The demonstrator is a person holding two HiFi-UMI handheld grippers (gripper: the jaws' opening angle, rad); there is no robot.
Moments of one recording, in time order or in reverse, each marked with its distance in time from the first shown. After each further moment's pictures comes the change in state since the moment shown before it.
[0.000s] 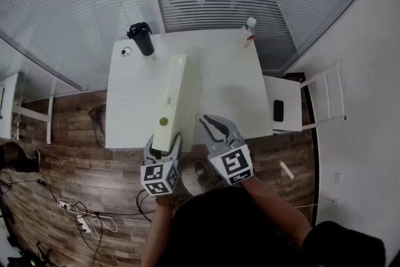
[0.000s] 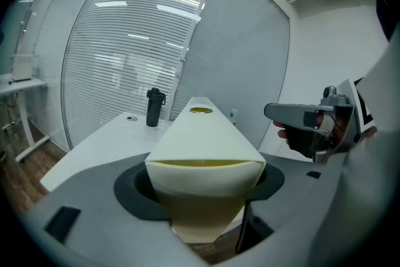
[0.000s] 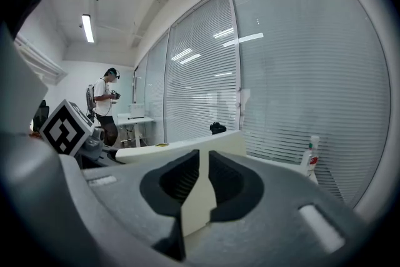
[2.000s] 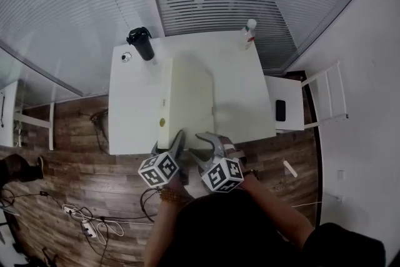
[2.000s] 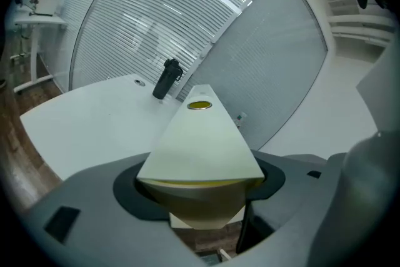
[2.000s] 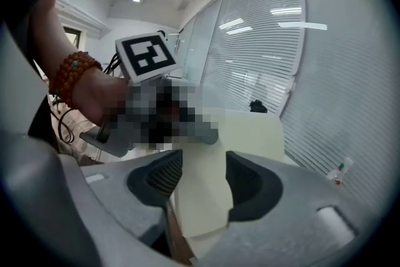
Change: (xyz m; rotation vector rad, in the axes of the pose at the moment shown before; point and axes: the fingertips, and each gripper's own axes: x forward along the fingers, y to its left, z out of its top) left arm 0.037 0.020 -0.024 -0.381 0.115 -0.058; right arm 0.021 0.071 -0.080 -0.381 0.279 0.247
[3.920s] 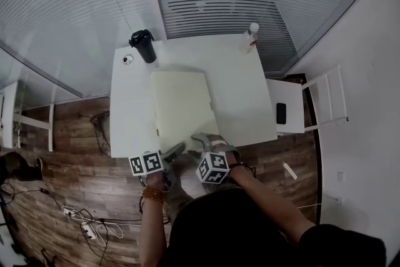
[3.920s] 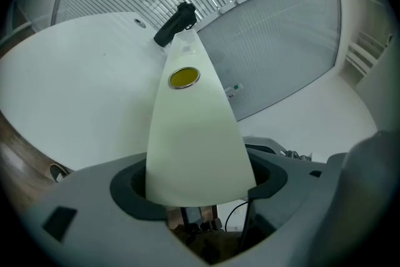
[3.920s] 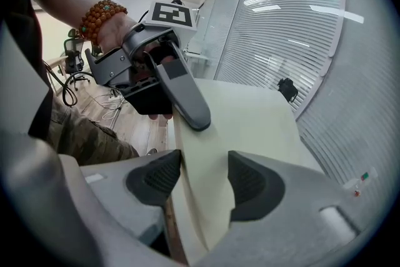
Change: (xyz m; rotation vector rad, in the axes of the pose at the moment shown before) left arm 0.007 0.042 -0.054 -0.169 0.395 -0.209; right arm 0.072 0.031 -0.057 -0.145 0.187 0.152
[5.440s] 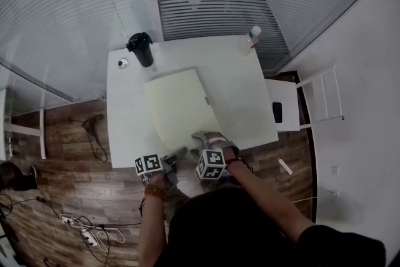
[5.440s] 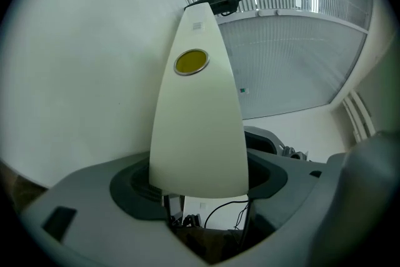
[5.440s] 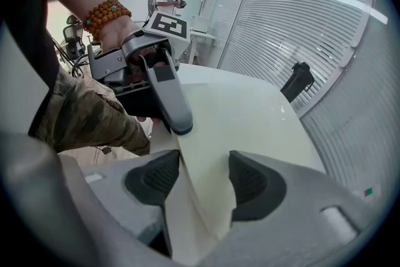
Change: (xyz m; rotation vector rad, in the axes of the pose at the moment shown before) left arm 0.031 0.056 -0.003 -0.256 0.106 -0.198; right arm 0.055 -0.020 -0.013 -0.059 0.179 0.053
